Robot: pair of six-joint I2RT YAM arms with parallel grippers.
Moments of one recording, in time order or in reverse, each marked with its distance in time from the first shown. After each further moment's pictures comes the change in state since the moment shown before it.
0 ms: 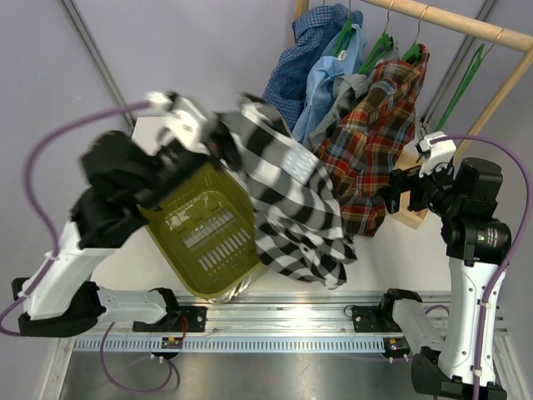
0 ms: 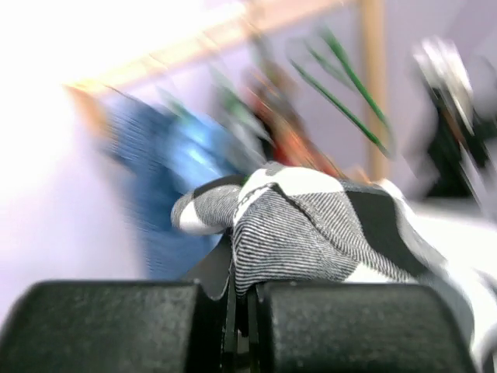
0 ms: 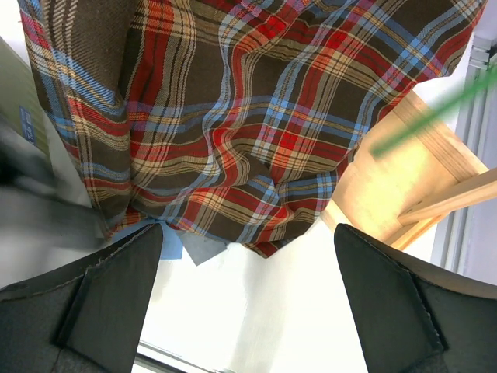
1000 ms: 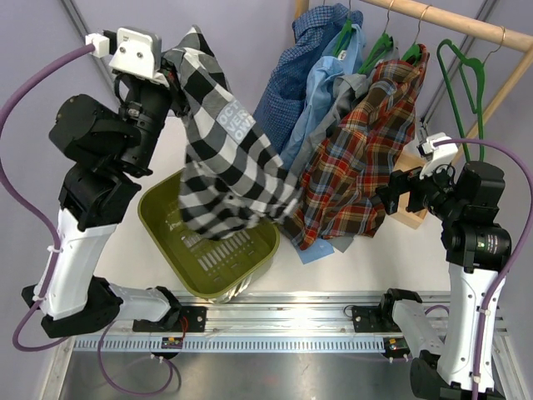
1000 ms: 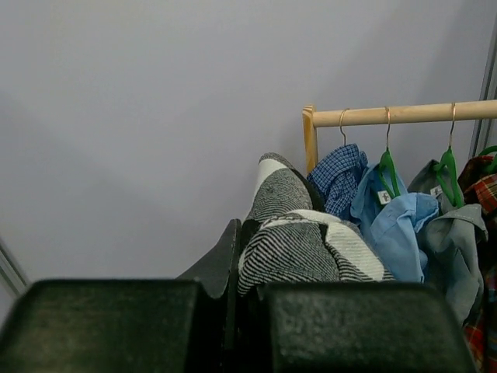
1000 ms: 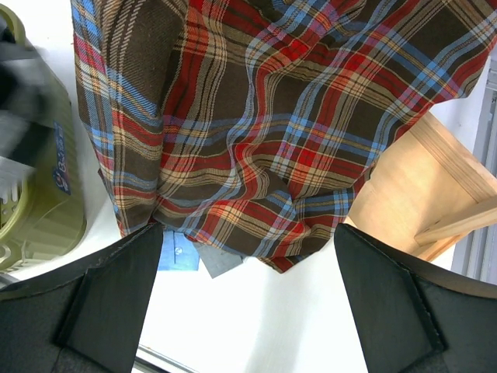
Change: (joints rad) left arm 0.300 0.129 0.341 0.053 -0.257 0.019; right arm 0.000 -0.026 -0.014 0.040 -0.060 0.042
